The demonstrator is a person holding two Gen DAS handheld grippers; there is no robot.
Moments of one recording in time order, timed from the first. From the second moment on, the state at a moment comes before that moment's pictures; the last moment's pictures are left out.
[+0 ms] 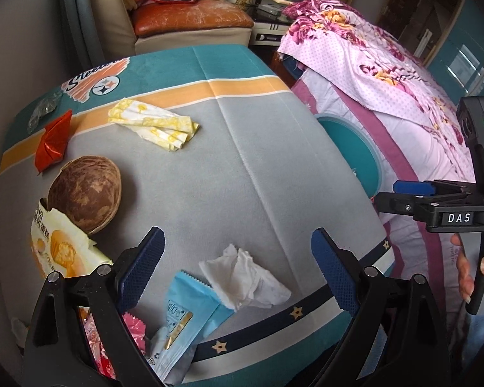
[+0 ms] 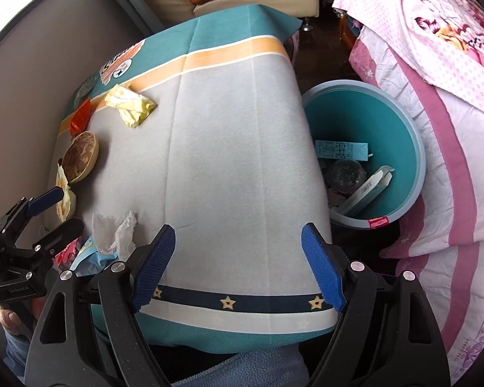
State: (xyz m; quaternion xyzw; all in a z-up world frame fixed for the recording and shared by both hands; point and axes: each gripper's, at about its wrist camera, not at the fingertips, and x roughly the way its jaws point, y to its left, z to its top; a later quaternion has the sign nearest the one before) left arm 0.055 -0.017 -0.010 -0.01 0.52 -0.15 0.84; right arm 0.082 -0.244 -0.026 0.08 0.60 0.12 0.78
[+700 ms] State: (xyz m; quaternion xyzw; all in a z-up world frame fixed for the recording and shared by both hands) left arm -0.021 0.130 -0.057 -0.03 0.57 -0.08 0.82; right arm 0.072 -0.101 -0.068 0.04 0.66 0.21 0.72
